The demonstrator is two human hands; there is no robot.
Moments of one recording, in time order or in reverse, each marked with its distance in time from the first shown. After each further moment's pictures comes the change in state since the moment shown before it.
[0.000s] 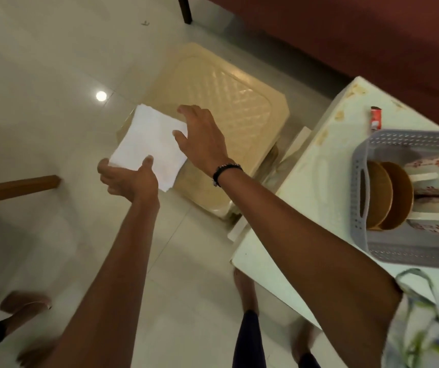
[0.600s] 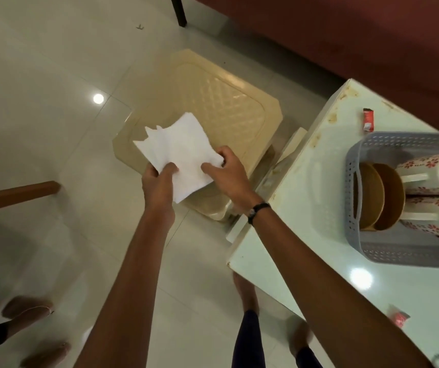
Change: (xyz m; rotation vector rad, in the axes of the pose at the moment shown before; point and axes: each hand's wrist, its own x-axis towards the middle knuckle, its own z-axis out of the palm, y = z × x) left_hand -0.043 0.010 -0.001 -0.348 -0.542 -0.096; right_hand -0.055 0.046 -0.006 0.726 -0.039 0.448
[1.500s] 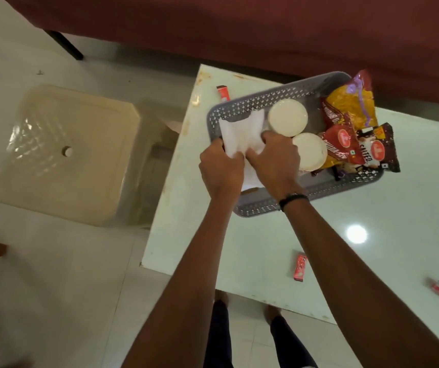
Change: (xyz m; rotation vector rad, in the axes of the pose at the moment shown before) left_hand -0.206 -0.084 0.268 0.796 -0.246 0.543; right_hand -0.116 0.046 -0.298 -0.709 0.685 0.029
